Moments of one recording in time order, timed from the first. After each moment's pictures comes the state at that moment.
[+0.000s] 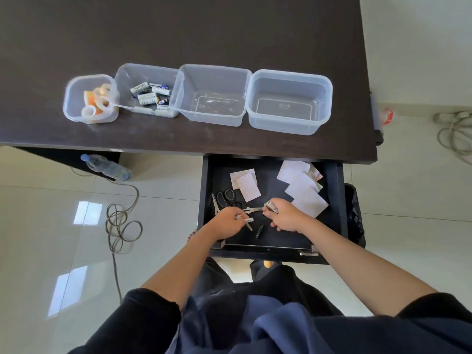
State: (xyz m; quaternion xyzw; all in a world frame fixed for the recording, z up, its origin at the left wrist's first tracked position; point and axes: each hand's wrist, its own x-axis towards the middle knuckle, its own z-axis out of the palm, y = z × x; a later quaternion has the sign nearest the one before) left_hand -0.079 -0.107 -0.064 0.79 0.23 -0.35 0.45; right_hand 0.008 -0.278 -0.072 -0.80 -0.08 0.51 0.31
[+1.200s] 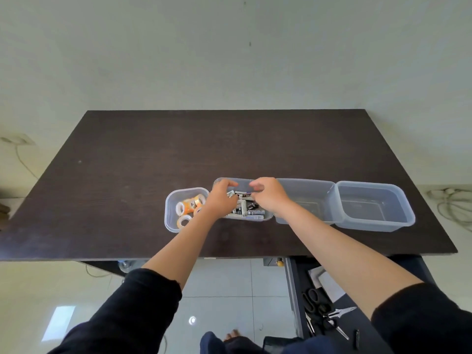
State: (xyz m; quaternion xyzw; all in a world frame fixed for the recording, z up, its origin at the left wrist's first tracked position) left_hand 0.068 0.227 0.061 0.87 0.18 -0.06 0.46; right_hand 0.125 0.081 0.076 -0.89 -0.10 0.21 0.40
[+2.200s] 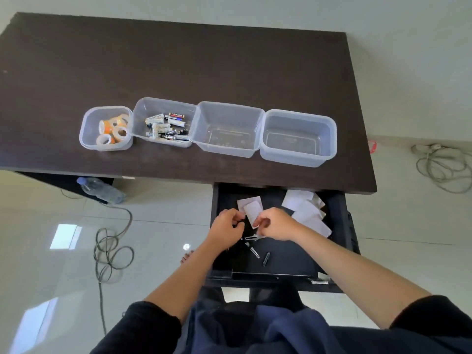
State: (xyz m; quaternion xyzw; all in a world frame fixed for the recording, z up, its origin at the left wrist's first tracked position) left_hand -0.054 -0.052 -0.042 0.84 0.23 -0.16 0.47; right_hand 0.037 -0.206 -0.032 -0.84 -0.20 0.45 0.25
